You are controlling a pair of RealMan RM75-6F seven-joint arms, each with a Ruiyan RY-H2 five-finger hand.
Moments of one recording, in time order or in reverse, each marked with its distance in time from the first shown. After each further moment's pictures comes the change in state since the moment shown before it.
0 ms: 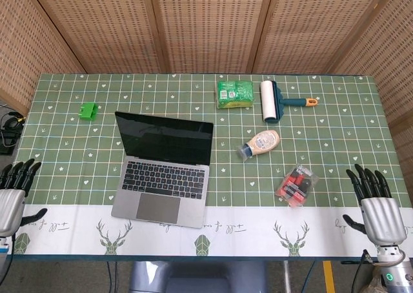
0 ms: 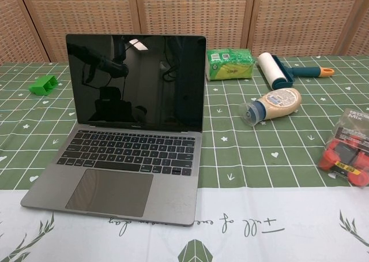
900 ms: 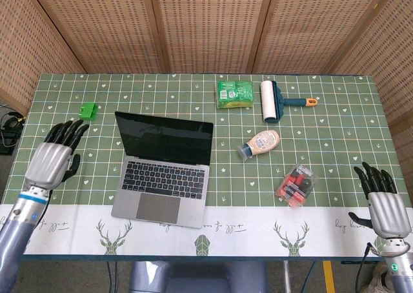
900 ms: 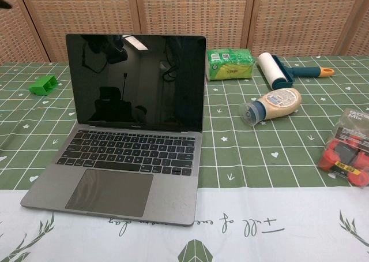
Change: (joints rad) left arm -0.330 0.039 -0.202 -0.143 -0.178 -0.319 0.176; right arm 0.032 0.018 0.026 0.039 0.123 -0.124 0.093
